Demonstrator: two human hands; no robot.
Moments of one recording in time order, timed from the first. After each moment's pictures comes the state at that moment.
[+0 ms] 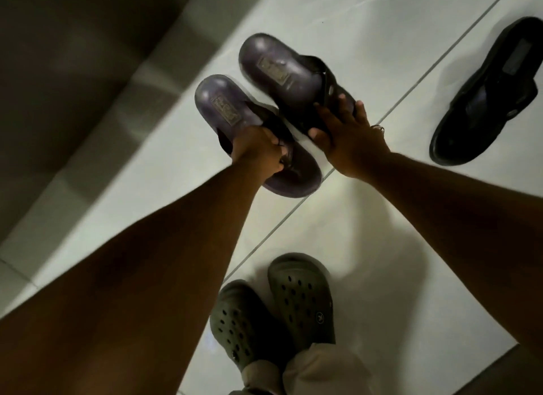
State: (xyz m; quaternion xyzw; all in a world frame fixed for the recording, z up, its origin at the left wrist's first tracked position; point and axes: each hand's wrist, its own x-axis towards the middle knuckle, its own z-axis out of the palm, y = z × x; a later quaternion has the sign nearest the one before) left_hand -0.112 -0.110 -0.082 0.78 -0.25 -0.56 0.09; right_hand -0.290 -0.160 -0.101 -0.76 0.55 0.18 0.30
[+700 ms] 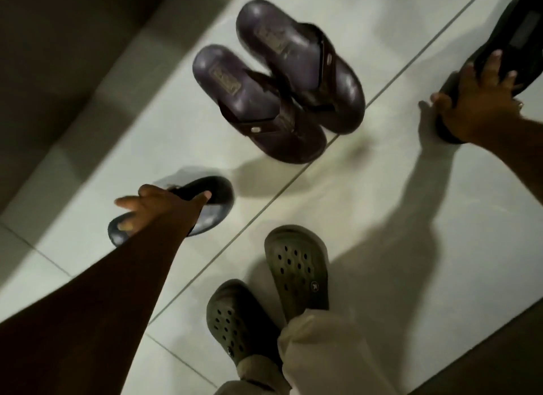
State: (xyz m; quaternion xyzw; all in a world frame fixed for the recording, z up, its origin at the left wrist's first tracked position) left_hand -0.048 0.044 -0.032 0.90 -0.11 -0.33 -0.27; right_hand -0.453 -0.192 -0.084 -0.66 0.69 0.24 0.17
